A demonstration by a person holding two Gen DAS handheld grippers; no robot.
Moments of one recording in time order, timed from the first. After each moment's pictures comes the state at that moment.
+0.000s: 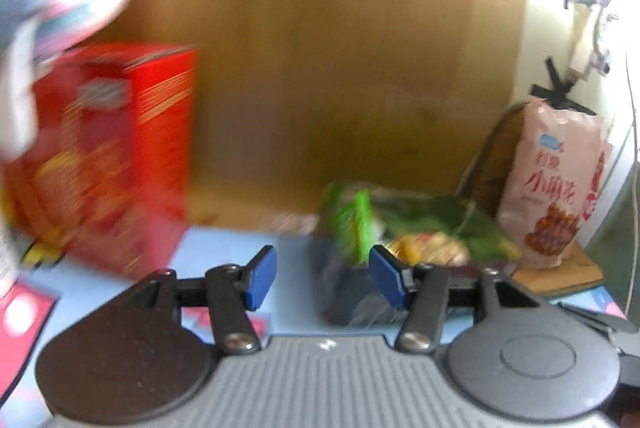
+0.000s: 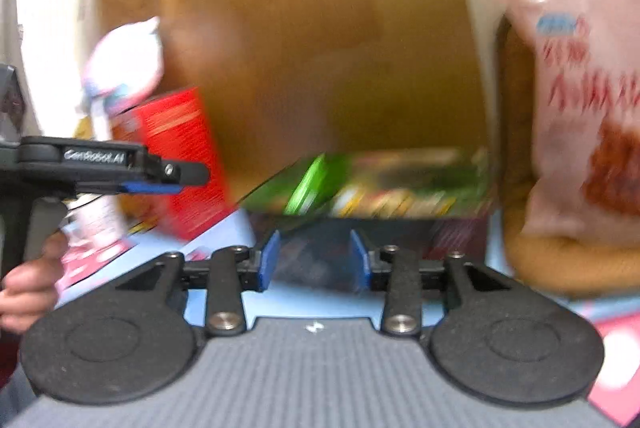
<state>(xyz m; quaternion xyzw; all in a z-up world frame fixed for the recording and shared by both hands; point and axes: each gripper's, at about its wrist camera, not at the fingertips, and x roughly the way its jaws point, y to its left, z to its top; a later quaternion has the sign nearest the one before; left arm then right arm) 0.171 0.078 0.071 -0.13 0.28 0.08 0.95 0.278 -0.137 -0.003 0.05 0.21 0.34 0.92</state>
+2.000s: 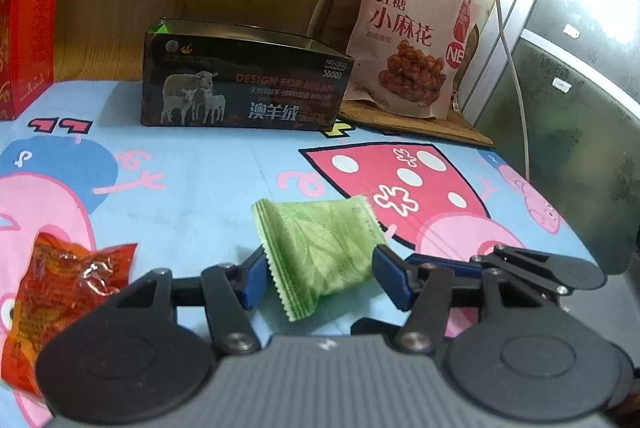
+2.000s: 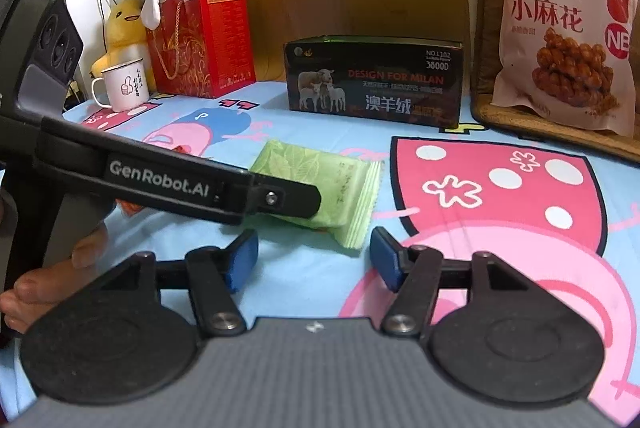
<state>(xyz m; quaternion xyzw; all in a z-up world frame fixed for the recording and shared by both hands) 0.108 -0.054 -0.010 -0.13 0.35 -0.08 0.93 0.152 -0.167 -0.056 -0.06 0.26 0.31 0.91</state>
